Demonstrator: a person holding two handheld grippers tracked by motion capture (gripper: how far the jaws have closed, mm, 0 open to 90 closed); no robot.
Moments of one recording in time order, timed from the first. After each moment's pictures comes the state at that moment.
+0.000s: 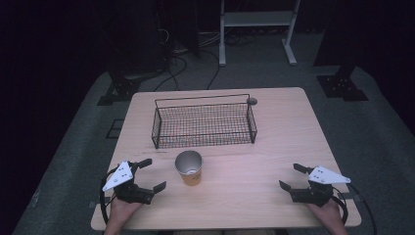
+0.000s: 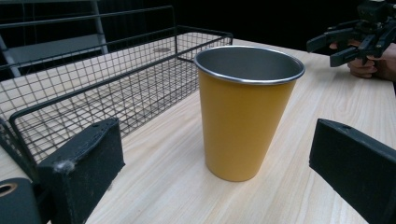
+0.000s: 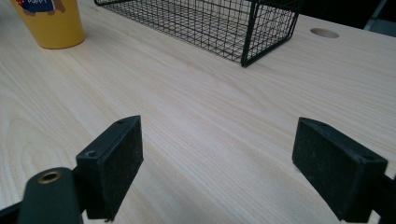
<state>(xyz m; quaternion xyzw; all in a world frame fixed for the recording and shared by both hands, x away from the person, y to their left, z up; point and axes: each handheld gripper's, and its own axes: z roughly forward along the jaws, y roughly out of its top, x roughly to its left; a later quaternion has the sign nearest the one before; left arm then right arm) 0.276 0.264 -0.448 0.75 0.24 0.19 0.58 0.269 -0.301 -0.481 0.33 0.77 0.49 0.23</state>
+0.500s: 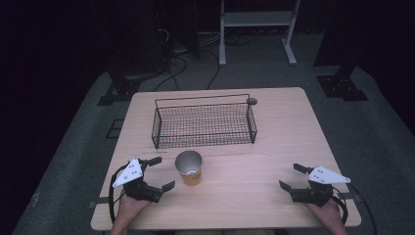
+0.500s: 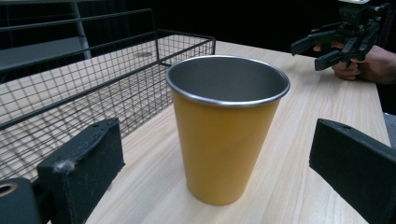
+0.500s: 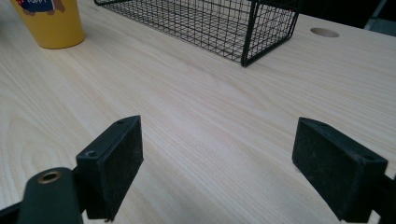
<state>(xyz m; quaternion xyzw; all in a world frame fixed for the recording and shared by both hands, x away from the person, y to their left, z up) 0.284 0.241 -0.446 0.76 0.22 0.17 0.59 0.269 -0.301 -0.481 0.33 0.77 0.49 0.23</state>
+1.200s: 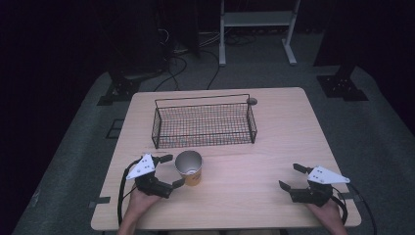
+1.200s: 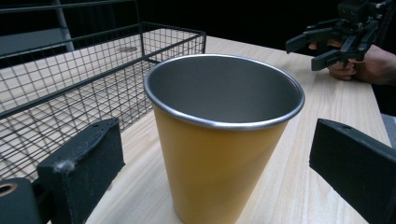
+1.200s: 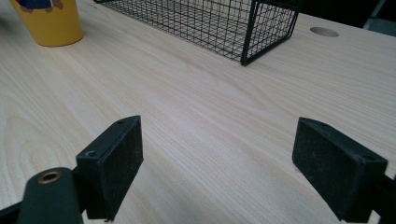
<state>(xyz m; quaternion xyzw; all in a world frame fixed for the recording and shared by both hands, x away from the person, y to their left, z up) 0.303 0.214 -0.452 0.77 0.21 0.14 0.59 0.269 -0.300 -0.481 0.33 0.77 0.49 0.23</state>
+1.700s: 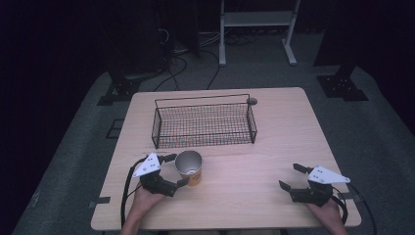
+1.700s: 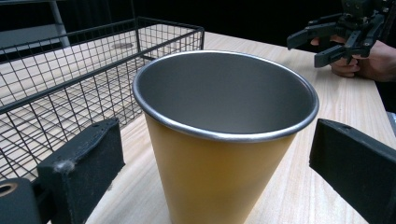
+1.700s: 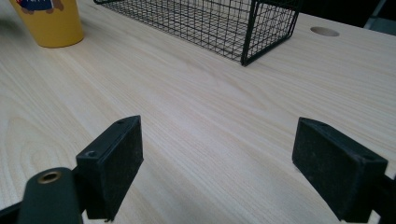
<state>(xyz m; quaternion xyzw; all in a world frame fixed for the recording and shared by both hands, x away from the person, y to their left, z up) 0.309 0.204 -0.455 0.77 0.21 0.14 0.58 0.269 -0.301 -0.481 0.33 0.77 0.49 0.23</state>
